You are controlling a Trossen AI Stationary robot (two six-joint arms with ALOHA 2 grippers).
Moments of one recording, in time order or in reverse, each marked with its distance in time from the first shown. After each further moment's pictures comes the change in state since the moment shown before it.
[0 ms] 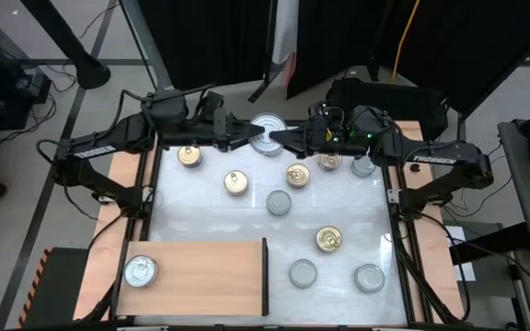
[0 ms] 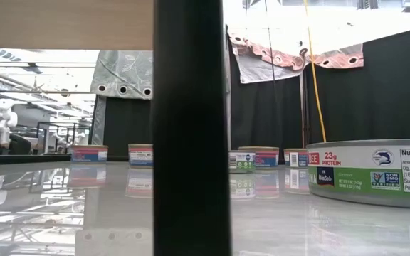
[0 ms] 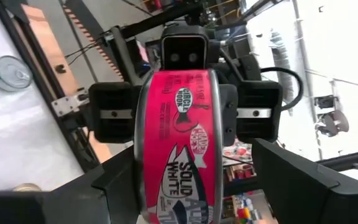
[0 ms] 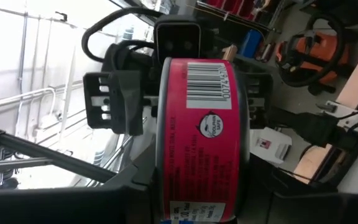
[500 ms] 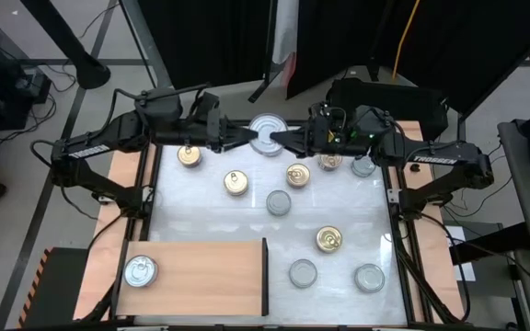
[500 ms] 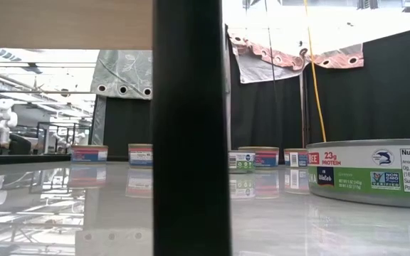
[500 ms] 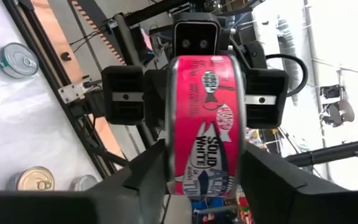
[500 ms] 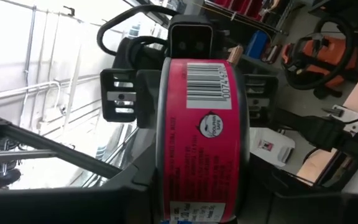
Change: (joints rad) left arm 0.004 -0.033 0.000 -0.059 0.054 0.002; right arm 0.001 0.000 0.002 0.007 -0.006 -0.037
